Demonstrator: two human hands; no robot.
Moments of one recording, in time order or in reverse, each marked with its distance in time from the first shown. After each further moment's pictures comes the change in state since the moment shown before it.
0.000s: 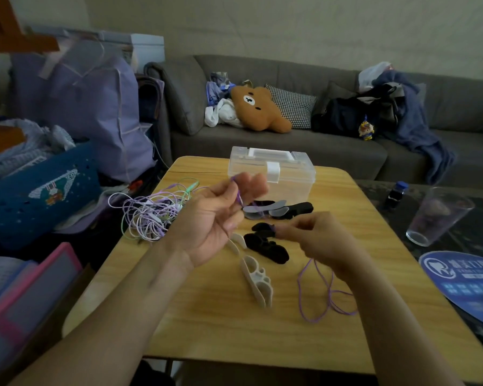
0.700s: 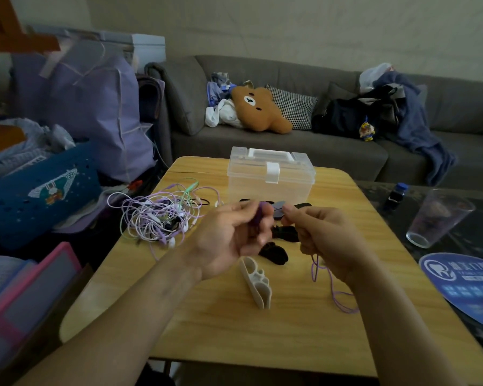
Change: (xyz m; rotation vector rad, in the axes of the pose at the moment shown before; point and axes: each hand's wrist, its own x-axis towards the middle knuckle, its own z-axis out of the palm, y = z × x) left_hand -0.002 -0.020 0.009 0.256 -0.065 -0.165; right_hand -0.008 -0.006 -0.007 0.373 -0.043 -0.045
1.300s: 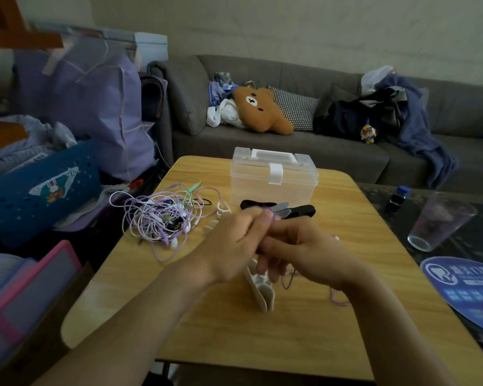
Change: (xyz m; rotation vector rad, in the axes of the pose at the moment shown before) left_hand -0.006 -0.007 -0.003 0.956 0.105 0.325; right_hand -0.011 -0.012 0.022 -0.362 -0.432 -0.173
